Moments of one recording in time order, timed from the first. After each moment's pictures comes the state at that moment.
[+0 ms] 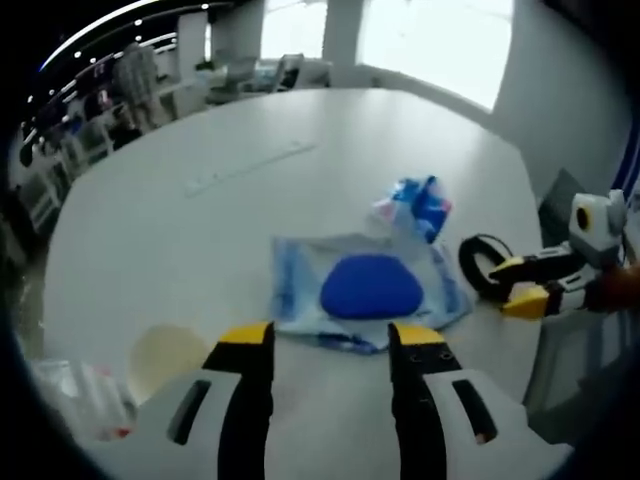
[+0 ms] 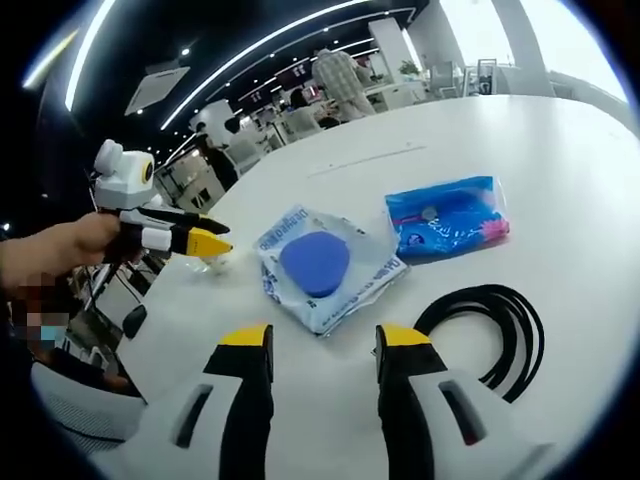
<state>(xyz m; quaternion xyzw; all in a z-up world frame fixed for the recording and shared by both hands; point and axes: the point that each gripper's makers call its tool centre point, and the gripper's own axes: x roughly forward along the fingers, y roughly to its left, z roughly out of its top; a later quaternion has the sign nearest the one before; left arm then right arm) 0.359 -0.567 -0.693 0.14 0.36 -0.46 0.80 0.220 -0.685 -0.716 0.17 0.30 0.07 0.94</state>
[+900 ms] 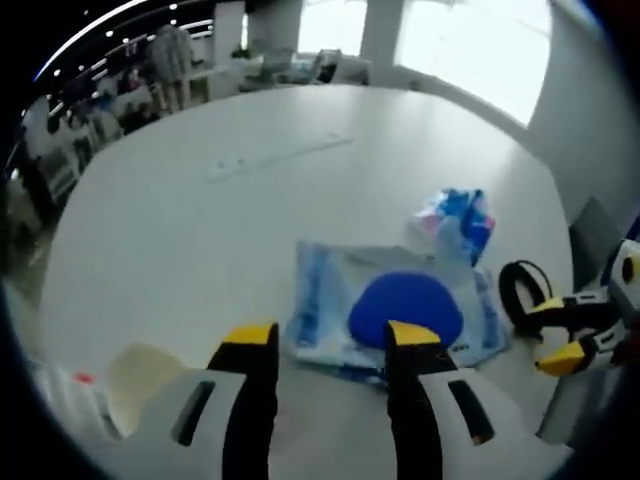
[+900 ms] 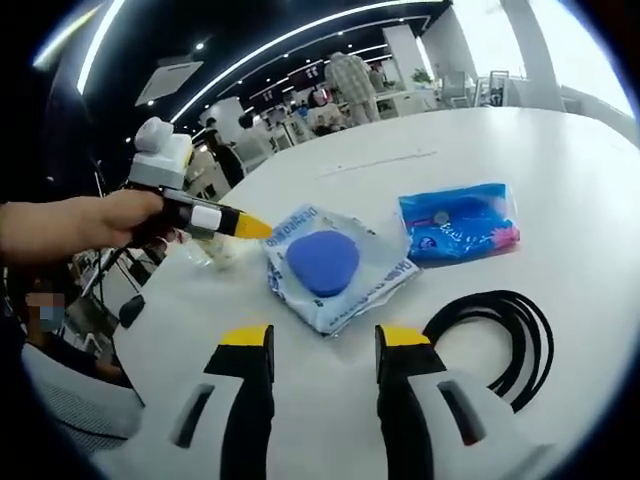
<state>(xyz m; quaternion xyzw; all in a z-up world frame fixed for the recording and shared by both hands) 0.382 -0.580 -0.722 0.12 0.39 -0.39 0.83 0.224 -0.676 -0.722 0.15 0.29 0.08 0.94</state>
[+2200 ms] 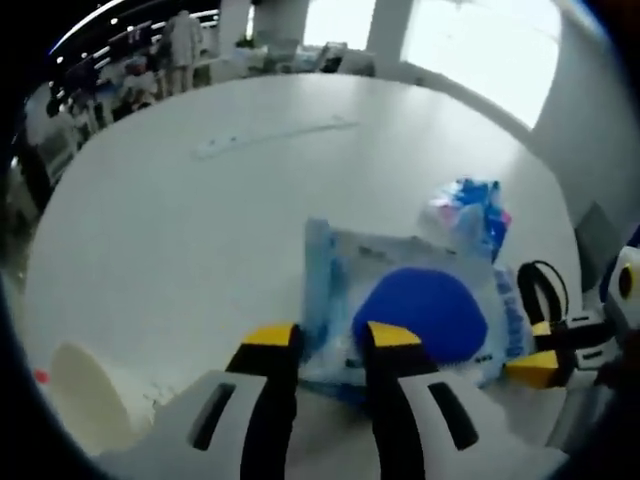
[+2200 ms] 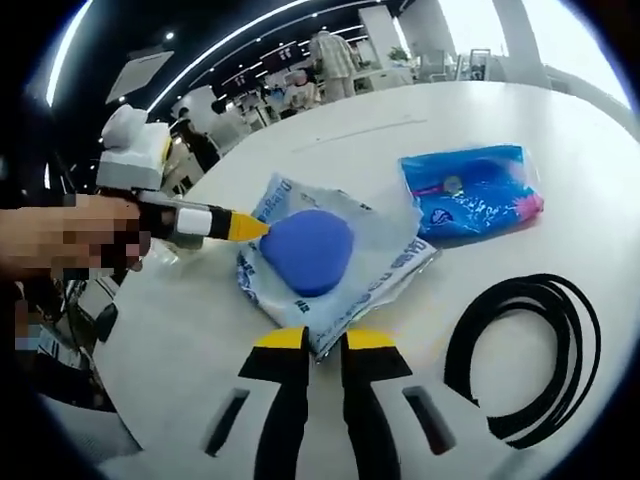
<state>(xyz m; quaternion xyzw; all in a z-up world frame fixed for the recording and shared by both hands) 0.387 -0.594 -0.754 0.11 0.40 -0.39 0.82 0.255 -0.667 -0.764 0.16 0.34 0.03 0.93</state>
